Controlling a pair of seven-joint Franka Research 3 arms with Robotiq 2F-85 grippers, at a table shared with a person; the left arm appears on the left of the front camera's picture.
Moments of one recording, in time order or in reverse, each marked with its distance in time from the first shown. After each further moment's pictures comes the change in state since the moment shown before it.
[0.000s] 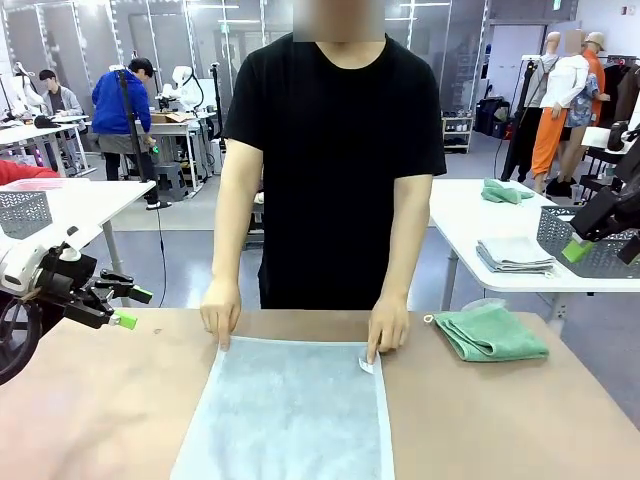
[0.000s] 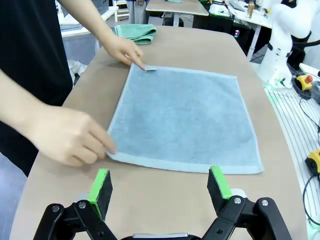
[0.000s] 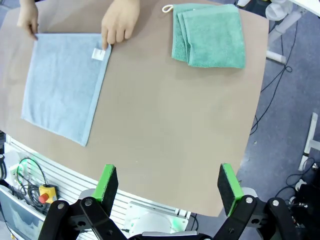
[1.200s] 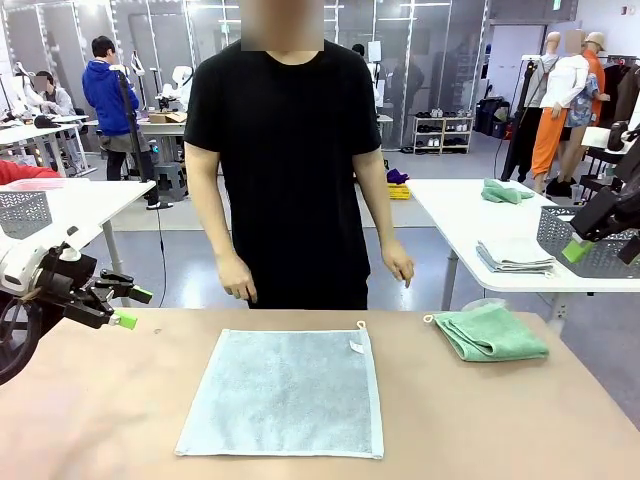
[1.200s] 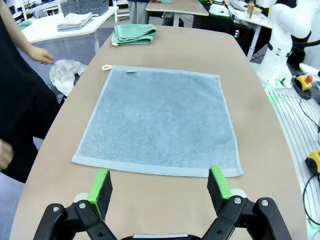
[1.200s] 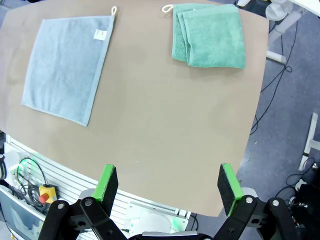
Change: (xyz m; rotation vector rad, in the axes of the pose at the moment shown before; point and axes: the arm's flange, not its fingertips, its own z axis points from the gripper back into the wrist) left arm 0.000 0.000 0.000 0.000 0.000 0.000; right arm 0.000 0.000 0.000 0.000 0.000 0.000
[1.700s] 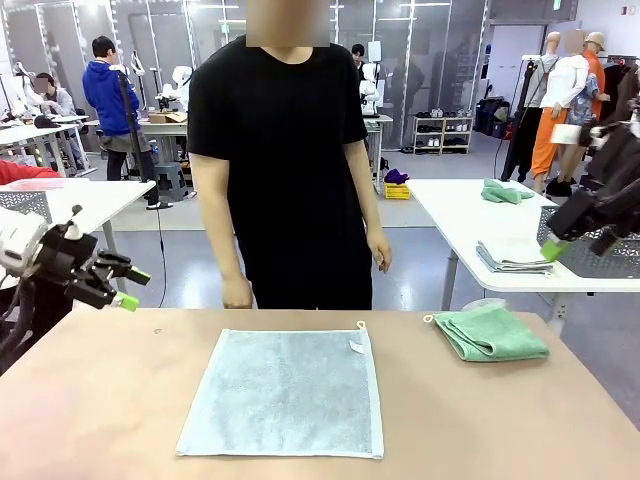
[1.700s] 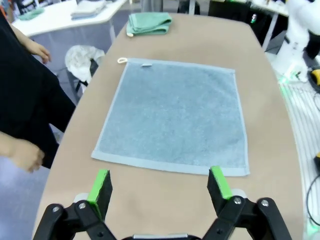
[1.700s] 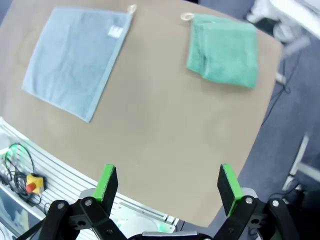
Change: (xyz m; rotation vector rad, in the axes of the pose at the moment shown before) left arm 0.063 -0.009 0.010 0.097 0.132 -0.023; right arm 0.013 0.043 -0.007 -0.007 -0.012 0.181
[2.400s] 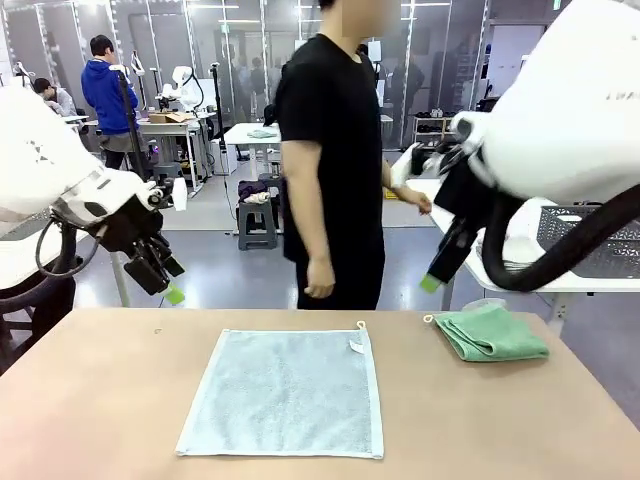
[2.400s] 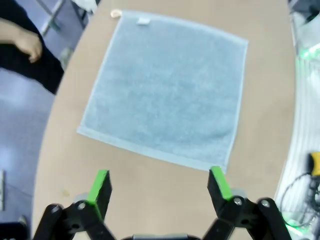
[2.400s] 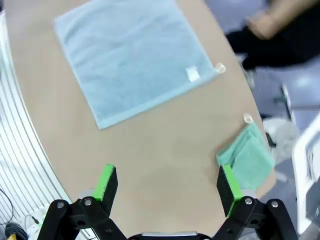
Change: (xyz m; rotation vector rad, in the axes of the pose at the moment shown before) left arm 0.137 -0.063 -0.064 0.097 0.471 0.077; right arm 0.031 0.165 -0.076 -0.007 -0.063 0.787
